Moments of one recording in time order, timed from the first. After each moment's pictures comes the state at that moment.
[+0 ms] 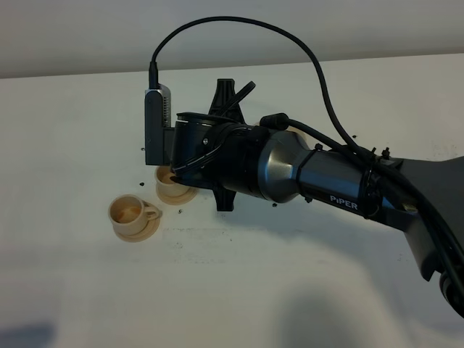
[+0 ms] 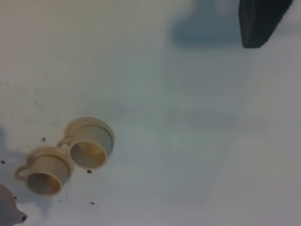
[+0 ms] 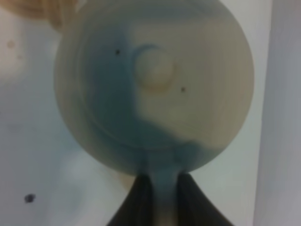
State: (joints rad) left arm 0.06 -0.01 -0.46 0.07 1.06 -0.08; right arm 0.92 2.15 -1.71 -0.80 0.97 -0.16
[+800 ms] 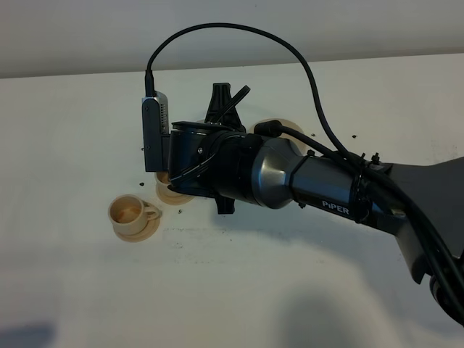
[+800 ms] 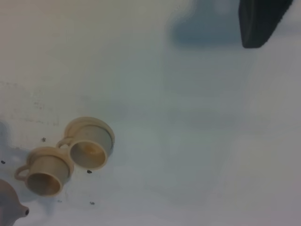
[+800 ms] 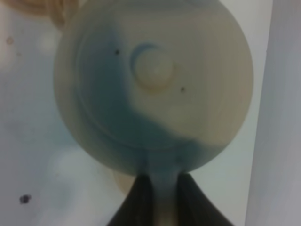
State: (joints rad) left arm 0.06 -0.01 -0.46 0.07 1.06 -0.08; right arm 0.93 2.17 -1.71 -0.83 0.98 -0.16
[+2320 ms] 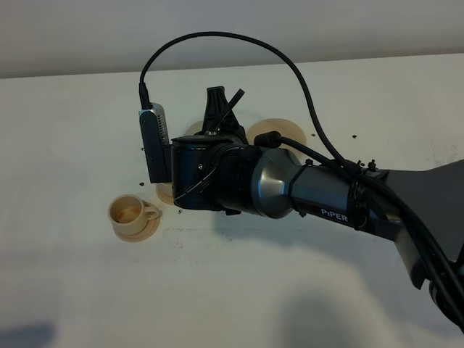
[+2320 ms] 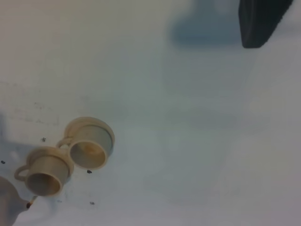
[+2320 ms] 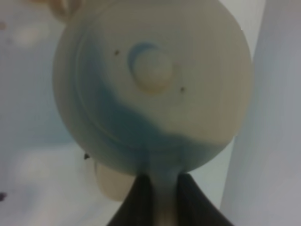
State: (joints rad) left arm 0.06 -0.01 -0.46 0.07 1.06 -0.08; right arm 0.94 2.17 -1.66 -0.94 0.94 -0.16
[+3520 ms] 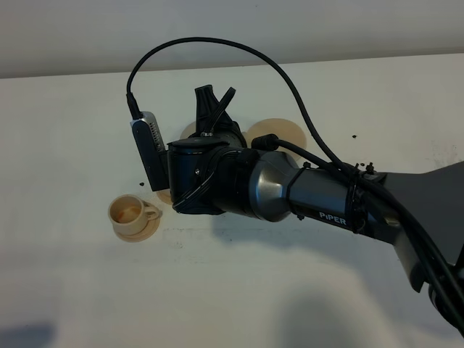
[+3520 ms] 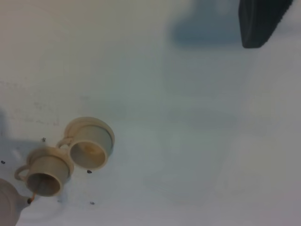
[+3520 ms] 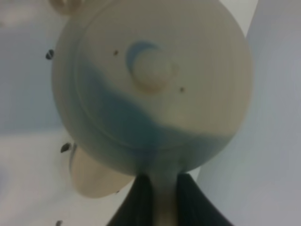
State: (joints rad) left arm 0.06 -0.01 -0.46 0.07 1.06 -0.08; right arm 0.95 2.17 -1.66 -0.98 0.94 -0.27
